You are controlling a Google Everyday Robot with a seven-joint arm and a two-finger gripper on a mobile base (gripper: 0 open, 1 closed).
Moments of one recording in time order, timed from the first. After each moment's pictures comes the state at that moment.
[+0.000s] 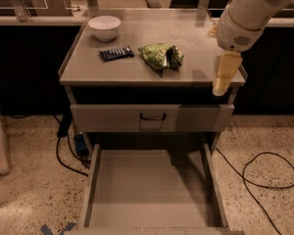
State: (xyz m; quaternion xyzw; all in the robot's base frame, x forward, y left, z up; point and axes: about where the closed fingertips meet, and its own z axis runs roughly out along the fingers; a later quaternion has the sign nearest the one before) arm 0.611 -0.179 0.916 -0.68 0.71 -0.05 0.18
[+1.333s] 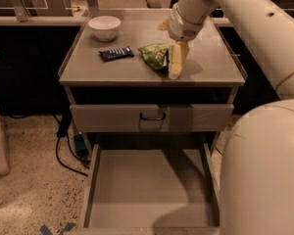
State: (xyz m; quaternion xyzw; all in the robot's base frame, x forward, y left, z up) arm 0.716 -0.068 0.887 -0.76 0.61 0.00 0.23
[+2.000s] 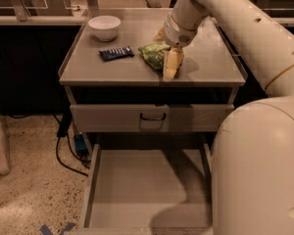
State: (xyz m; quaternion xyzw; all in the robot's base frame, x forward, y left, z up) arm 0.720 -0.056 0.863 -0.76 0.61 0.02 0.21
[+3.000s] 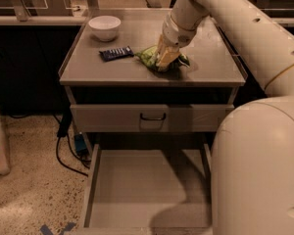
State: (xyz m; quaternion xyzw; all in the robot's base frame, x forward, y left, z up) arm 0.720 -0.056 0.863 -0.76 0.61 0.02 0.21
